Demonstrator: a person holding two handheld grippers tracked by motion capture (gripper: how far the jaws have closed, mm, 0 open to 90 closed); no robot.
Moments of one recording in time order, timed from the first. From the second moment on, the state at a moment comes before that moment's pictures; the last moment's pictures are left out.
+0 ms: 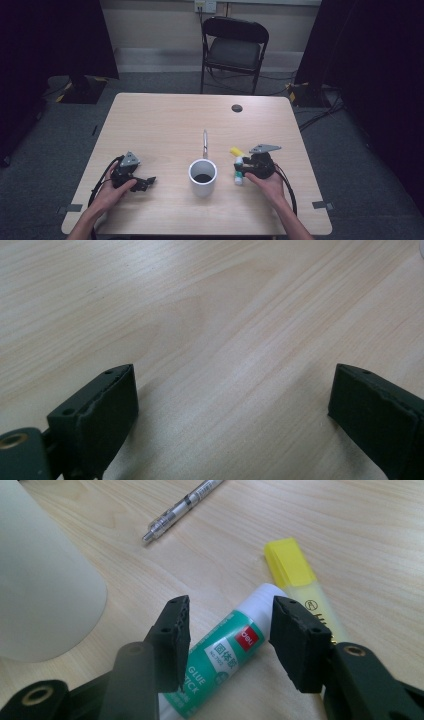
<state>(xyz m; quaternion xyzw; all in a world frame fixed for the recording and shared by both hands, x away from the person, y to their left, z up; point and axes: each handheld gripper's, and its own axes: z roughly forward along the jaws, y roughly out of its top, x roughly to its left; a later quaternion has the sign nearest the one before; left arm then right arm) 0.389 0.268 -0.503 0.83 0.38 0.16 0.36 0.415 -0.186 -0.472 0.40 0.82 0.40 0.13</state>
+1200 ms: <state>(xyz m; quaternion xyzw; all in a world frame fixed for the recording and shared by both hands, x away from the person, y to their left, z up) 0.390 0.267 -0.503 0.84 0.38 0.16 0.36 0.404 -0.180 -0.477 0.38 0.85 0.35 0.11</state>
